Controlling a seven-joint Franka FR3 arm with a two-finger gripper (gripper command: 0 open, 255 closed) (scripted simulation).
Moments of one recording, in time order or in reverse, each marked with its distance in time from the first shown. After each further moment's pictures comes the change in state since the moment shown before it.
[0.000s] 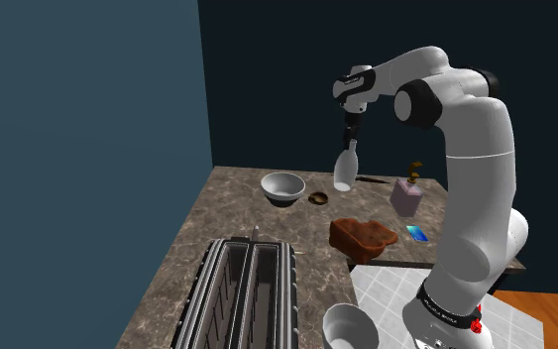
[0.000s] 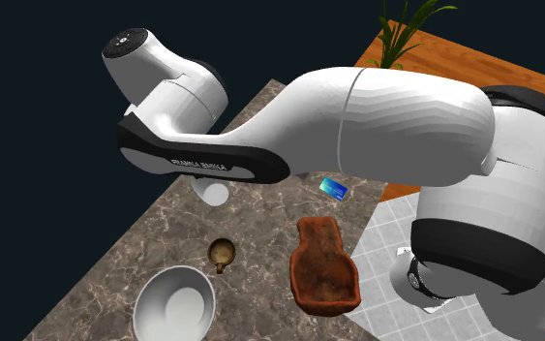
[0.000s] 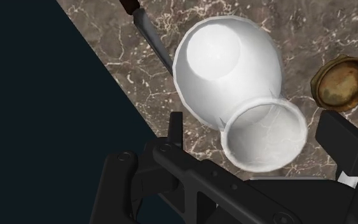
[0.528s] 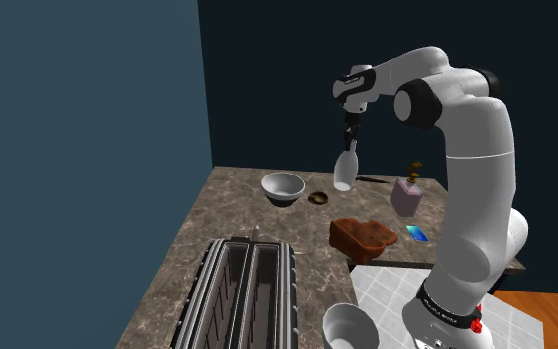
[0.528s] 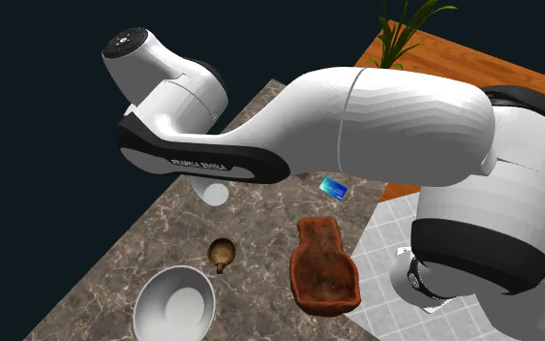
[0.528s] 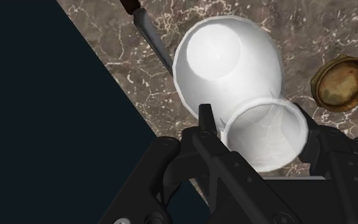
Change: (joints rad) arm 0.000 0.000 0.000 0.000 0.000 0.000 0.000
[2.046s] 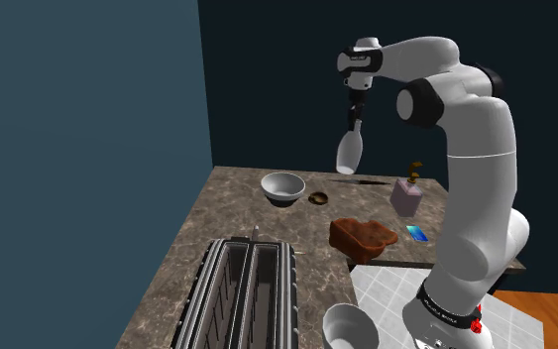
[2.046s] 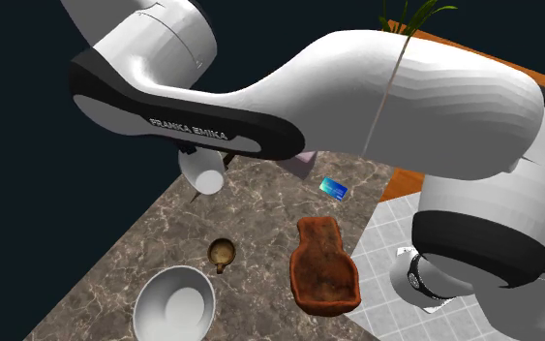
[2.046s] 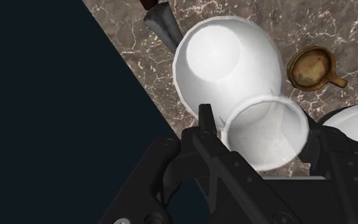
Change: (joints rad) arm -0.022 -0.009 -0.010 0.230 -0.009 -0.236 0.007
